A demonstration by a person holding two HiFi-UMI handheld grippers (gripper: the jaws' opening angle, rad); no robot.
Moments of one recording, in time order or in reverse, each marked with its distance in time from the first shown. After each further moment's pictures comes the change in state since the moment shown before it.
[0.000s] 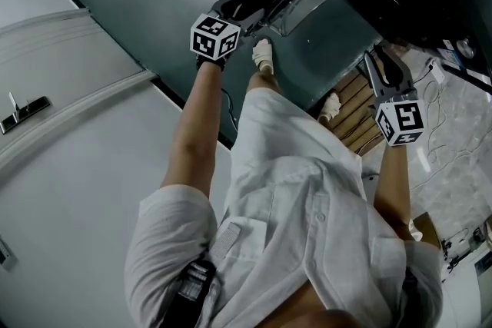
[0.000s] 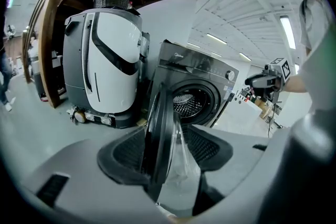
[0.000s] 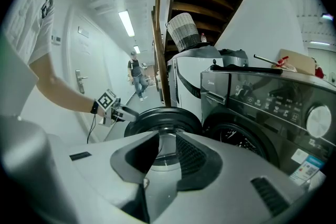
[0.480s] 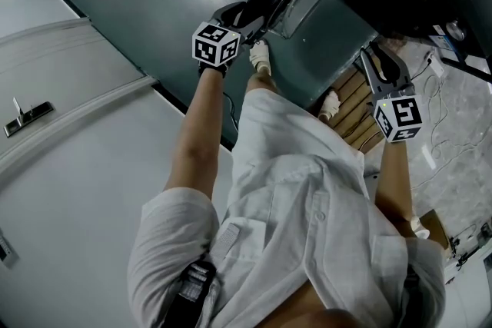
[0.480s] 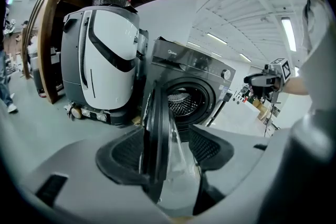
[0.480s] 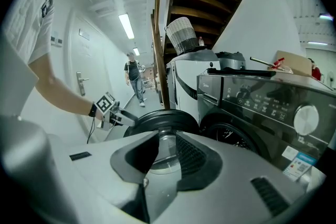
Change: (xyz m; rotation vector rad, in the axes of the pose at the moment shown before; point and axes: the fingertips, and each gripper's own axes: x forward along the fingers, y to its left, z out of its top) left arm 0.006 -0.041 -0.007 -0.025 0.019 -0.010; right arm -0.032 -0.008 -0.006 0.005 -0.024 -0.009
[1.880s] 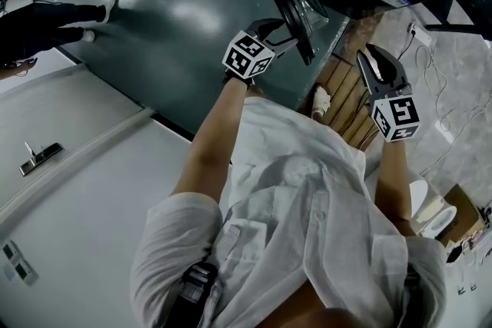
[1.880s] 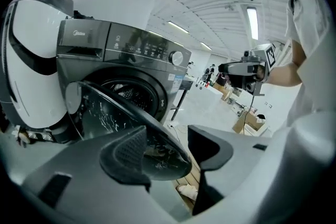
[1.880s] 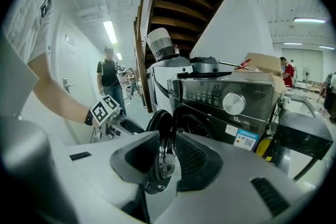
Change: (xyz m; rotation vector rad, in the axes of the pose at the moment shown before) left arm 0.129 -0.238 0.023 0.239 0.106 -0.362; right arm -0.132 -0.082 -0.052 0.096 -0.040 -0.176
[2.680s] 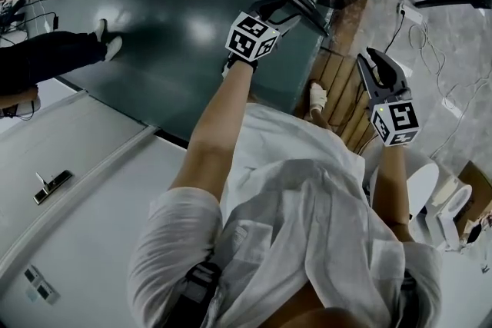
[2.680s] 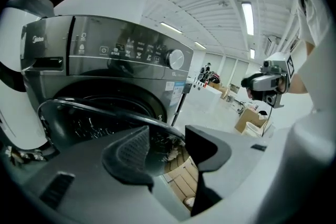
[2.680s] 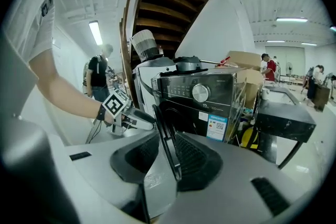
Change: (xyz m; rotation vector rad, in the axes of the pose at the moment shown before) left arm 0.098 -0.005 0.070 0.077 -0.014 -0.020; right arm -0.052 -0.056 -0.041 0.091 0.001 -0.126
